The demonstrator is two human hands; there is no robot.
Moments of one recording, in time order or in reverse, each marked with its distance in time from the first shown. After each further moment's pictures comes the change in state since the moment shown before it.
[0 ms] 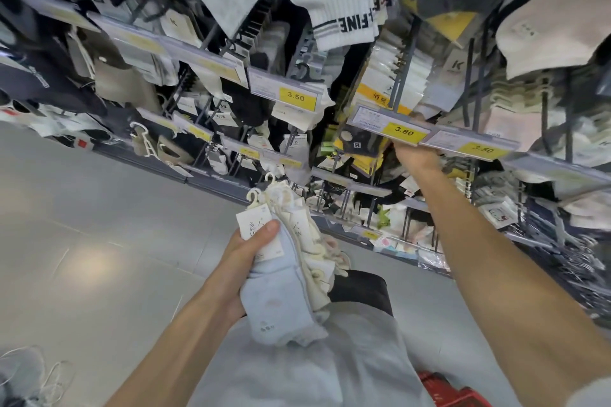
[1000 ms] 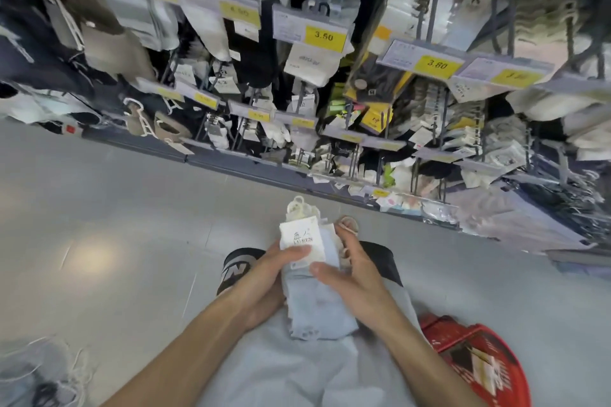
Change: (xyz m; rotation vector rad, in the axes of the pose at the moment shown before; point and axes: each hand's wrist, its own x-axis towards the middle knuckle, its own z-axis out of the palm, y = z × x) left_hand -0.032 -0.043 -0.070 0.110 -0.216 -0.319; right_hand -0.246 0.143 0.126 0.315 -0.444 -0.185
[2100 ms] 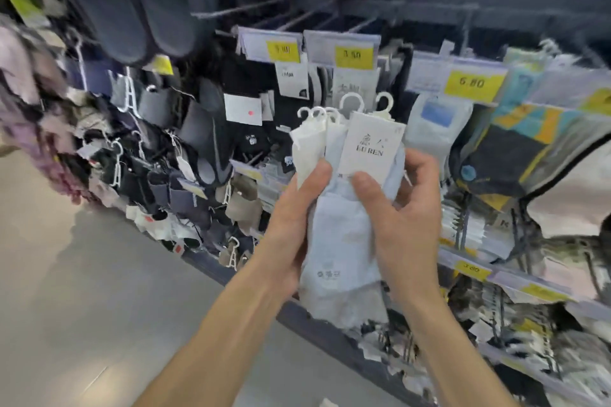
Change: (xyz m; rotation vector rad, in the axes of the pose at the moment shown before) left_hand -0.156 0.213 0.137 0.025 -0.224 0.864; right_hand -0.029 -0.318 0.031 0.264 0.118 -1.111
